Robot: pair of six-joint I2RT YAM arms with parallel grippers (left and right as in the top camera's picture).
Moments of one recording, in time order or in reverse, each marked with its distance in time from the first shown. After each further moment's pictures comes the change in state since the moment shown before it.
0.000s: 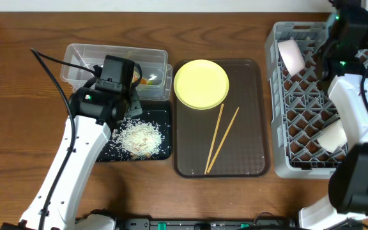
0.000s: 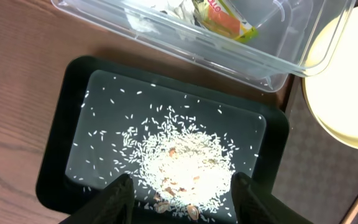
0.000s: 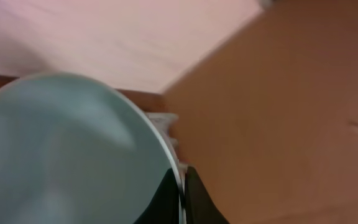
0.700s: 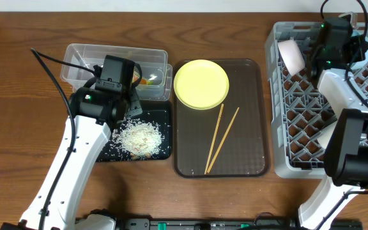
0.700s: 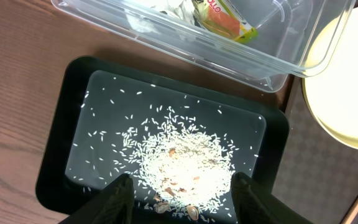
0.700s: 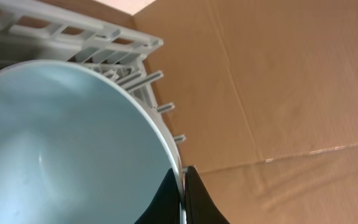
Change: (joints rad) left arm 0.000 0.000 0.000 0.000 0.000 0.000; right arm -0.004 0.216 0.005 0.007 0.243 -0.001
